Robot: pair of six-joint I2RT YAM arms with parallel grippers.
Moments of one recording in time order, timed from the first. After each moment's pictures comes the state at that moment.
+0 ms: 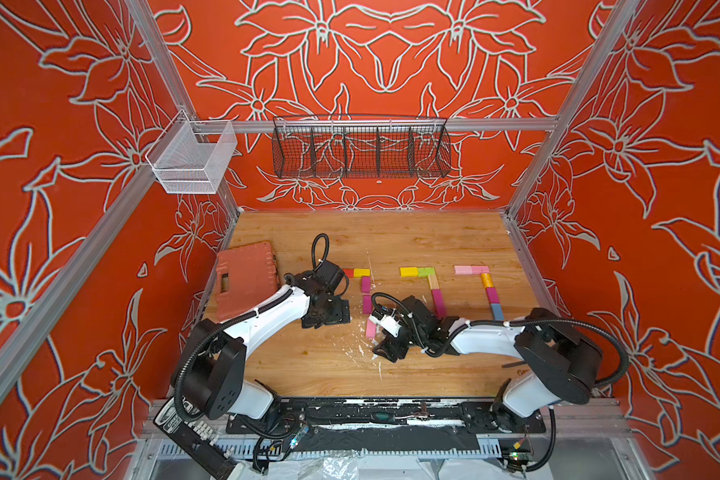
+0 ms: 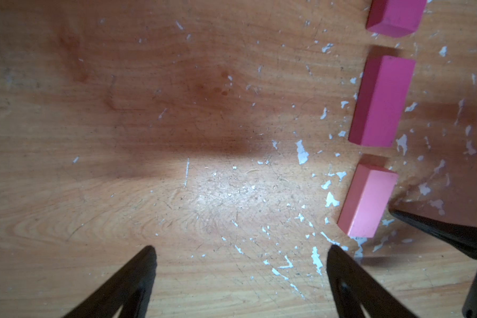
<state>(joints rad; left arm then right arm) -0.47 1.45 0.96 -0.83 0.04 -0.62 0.86 1.60 0.63 0.11 -0.29 -0.01</state>
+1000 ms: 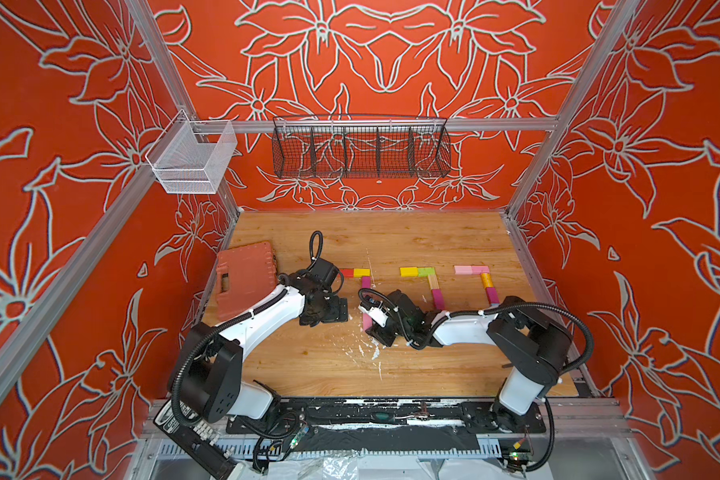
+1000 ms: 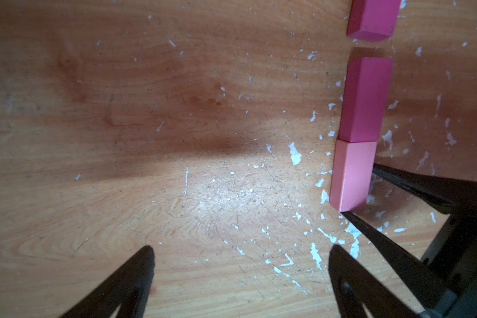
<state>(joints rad) -0.43 1.43 0.96 -0.81 0.09 -0.53 0.87 1.74 0.75 0.17 -0.12 -0.07</state>
